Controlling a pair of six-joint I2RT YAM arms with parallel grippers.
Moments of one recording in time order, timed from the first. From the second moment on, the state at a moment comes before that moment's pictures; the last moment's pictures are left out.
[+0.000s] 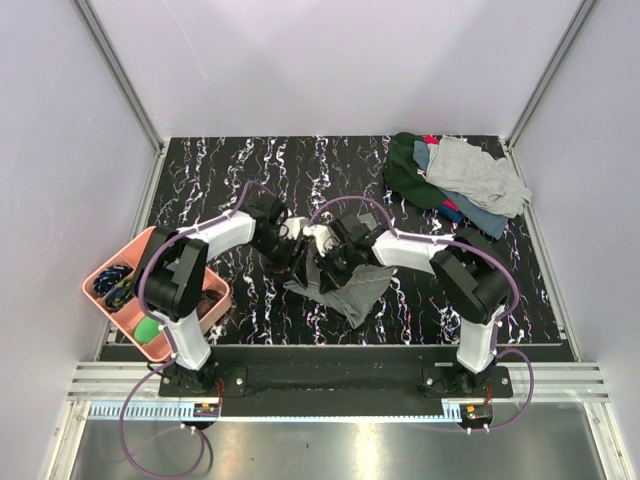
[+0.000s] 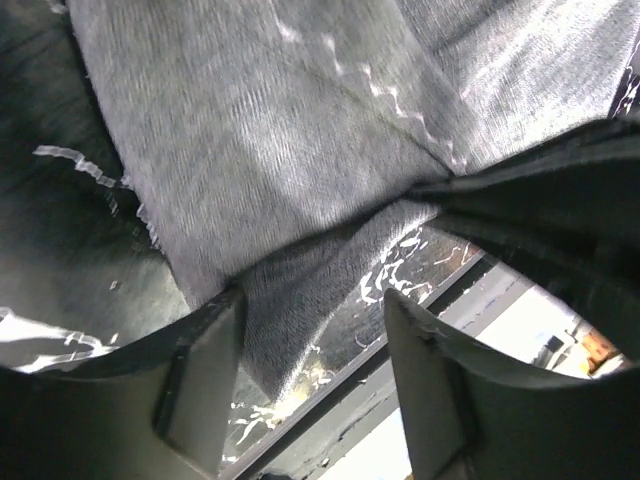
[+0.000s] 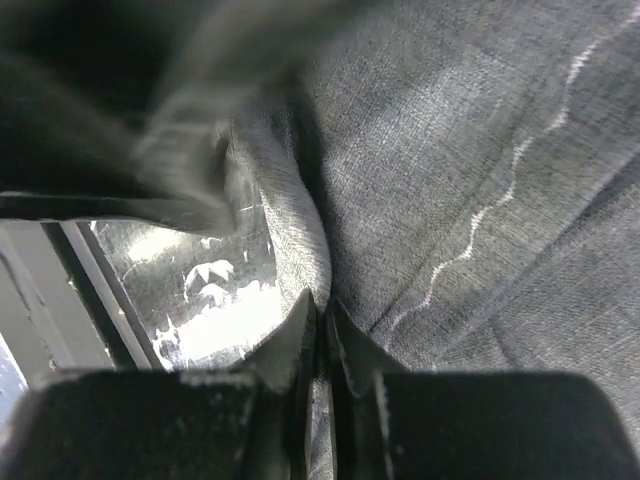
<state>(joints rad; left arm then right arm) -0.42 1.80 1.12 -0.72 0.60 -0.12 0.76 1.88 1.13 -0.29 -0.52 -0.02</state>
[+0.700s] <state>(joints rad) -0.36 1.57 0.98 -0.59 0.51 -0.16 0.65 1.99 1.13 -0.25 -0.81 0.02</state>
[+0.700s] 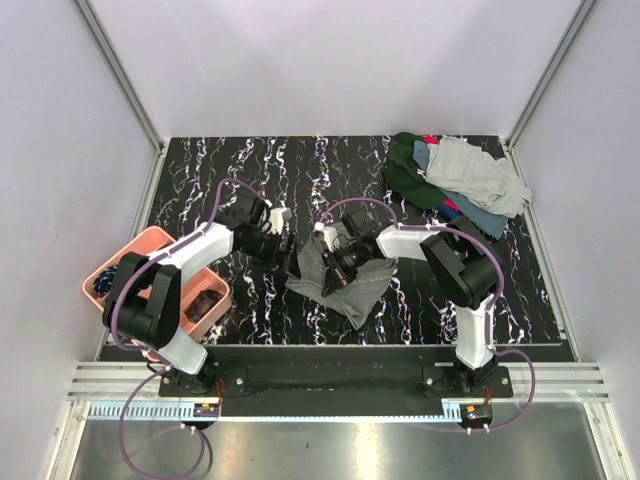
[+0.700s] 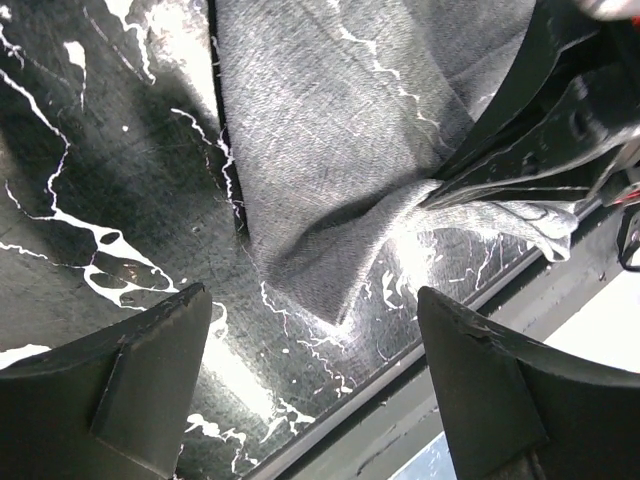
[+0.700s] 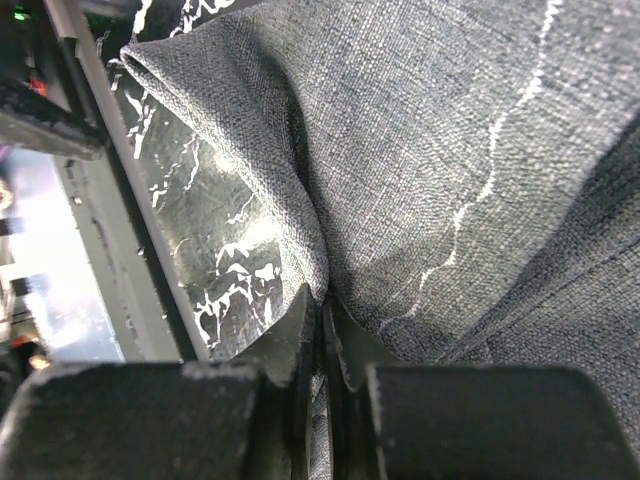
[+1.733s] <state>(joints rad) -0.39 1.53 0.72 -0.19 0.49 -0.29 0.60 2.03 1.13 -0.25 -0.92 0.02</state>
